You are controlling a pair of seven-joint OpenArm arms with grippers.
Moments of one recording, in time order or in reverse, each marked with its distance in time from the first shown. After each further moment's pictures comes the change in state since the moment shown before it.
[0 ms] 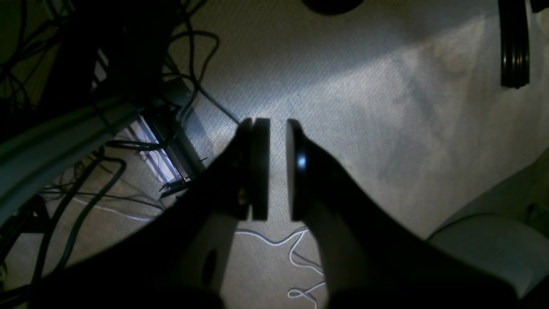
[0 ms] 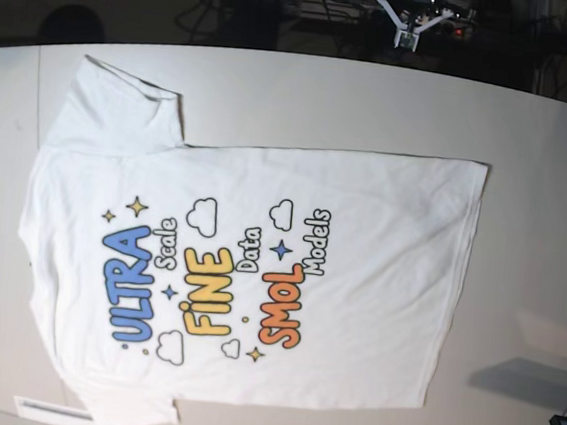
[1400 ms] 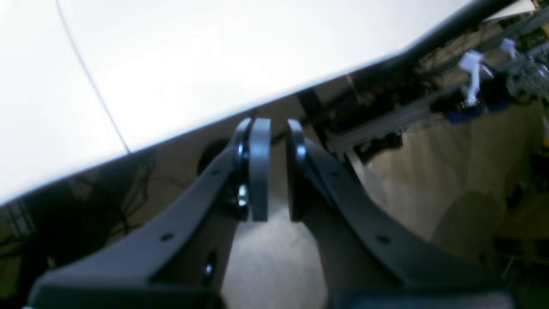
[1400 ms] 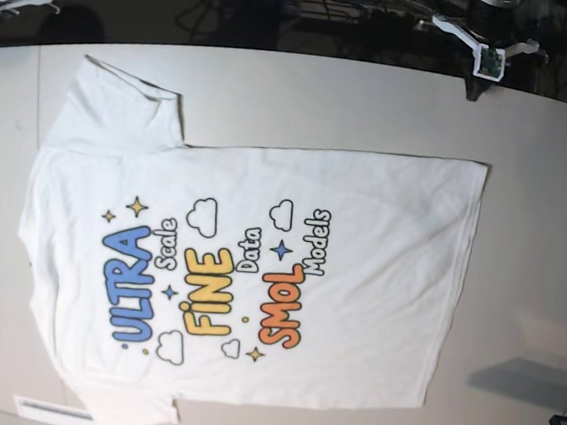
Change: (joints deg) left arm 26.9 -2.1 -17.6 60.8 0.2 -0.2 1.0; right arm -18.5 -6.3 13.3 69.1 0.2 0.8 -16.1
